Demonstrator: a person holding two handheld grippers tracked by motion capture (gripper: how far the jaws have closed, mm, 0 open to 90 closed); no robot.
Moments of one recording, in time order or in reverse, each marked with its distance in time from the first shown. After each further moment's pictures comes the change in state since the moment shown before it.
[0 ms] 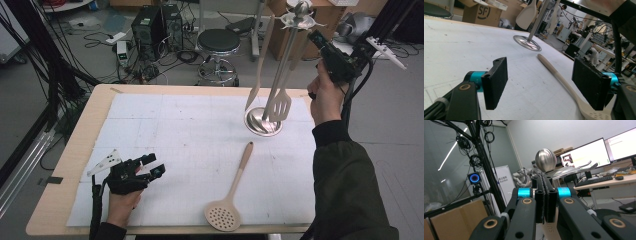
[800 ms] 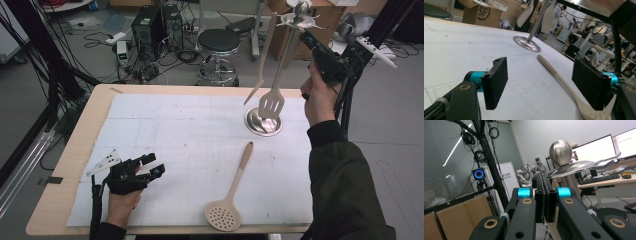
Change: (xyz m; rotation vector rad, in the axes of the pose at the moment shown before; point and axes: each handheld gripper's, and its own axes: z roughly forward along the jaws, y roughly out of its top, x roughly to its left) left arm 0.000 0.000 0.000 -0.006 -0.001 0.000; right arm 0.013 -0.008 0.009 0.024 0.031 -0.016
